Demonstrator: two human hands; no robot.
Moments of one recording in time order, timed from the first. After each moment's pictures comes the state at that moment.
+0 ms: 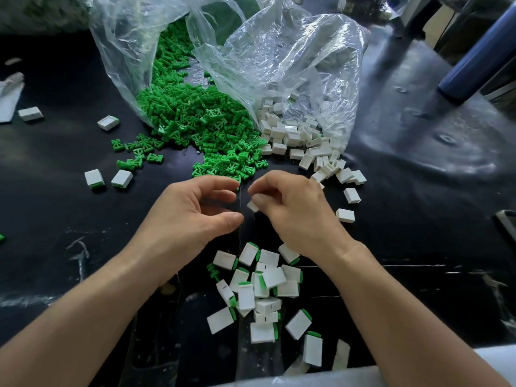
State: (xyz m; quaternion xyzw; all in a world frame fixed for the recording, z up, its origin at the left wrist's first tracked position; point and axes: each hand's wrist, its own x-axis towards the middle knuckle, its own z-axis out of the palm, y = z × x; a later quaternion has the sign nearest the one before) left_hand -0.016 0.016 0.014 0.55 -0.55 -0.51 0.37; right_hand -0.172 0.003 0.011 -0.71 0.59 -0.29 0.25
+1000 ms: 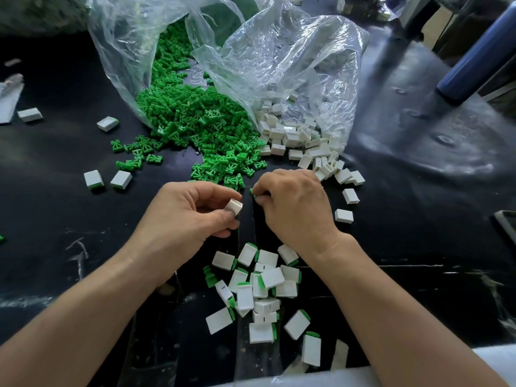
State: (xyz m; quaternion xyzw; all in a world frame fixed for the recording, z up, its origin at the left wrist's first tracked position) left_hand -0.019 0.019 0.020 0.54 -0.51 -0.56 0.38; right_hand -0.170 -0.007 0.002 -0.79 0.60 -0.14 0.01
